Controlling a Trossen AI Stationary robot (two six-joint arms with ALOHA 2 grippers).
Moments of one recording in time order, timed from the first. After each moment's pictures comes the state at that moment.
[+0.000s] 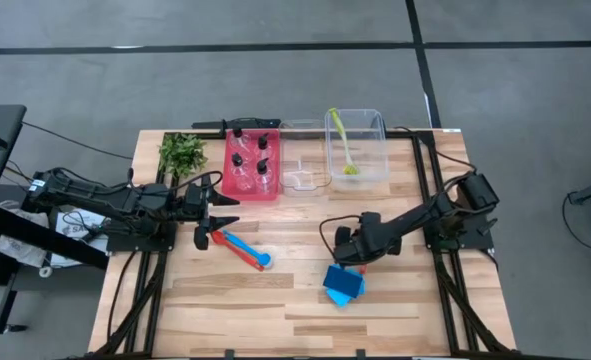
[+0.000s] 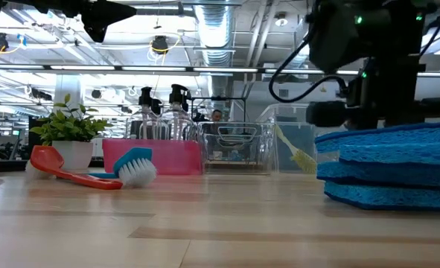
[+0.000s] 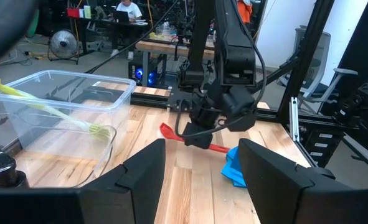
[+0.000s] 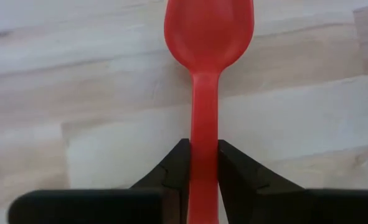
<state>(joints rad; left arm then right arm) -0.23 0.62 0.46 0.09 -0.26 -0.09 0.33 1.63 0.96 -0.97 0.31 2.07</state>
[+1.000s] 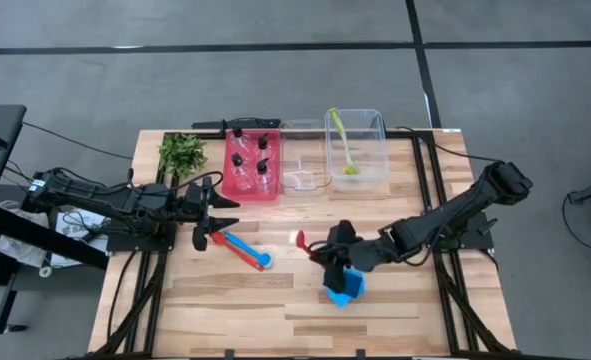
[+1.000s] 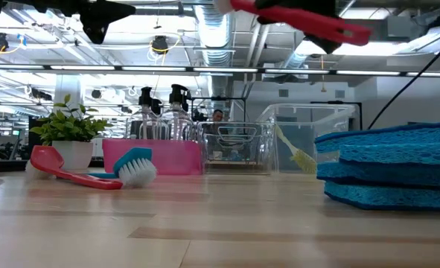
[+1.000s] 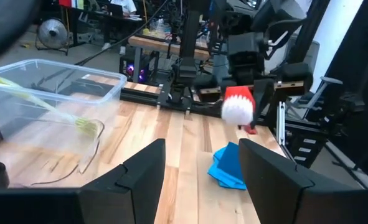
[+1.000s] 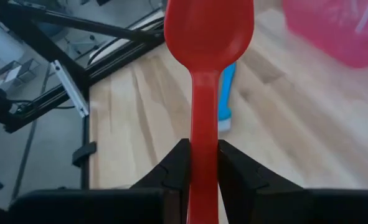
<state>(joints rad) -0.23 0.62 0.46 0.09 -0.23 -0.17 0.45 1.34 0.96 -0.09 0.45 0.75</state>
